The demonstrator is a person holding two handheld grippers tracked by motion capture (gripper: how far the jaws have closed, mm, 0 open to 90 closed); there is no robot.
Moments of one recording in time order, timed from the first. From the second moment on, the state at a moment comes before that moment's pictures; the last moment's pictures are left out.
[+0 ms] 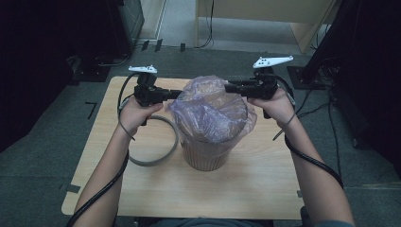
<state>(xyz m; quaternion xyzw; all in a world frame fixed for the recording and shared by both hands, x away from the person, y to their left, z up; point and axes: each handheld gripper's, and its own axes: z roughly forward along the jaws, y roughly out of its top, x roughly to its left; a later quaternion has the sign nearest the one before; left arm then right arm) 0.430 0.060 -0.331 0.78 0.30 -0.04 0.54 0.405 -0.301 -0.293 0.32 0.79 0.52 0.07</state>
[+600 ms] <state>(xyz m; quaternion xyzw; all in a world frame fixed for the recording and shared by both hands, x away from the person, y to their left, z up) 0.397 0.092 -0.284 0.78 0.28 0.02 0.56 0.390 -0.251 -0.262 0.26 0.81 0.52 0.05</state>
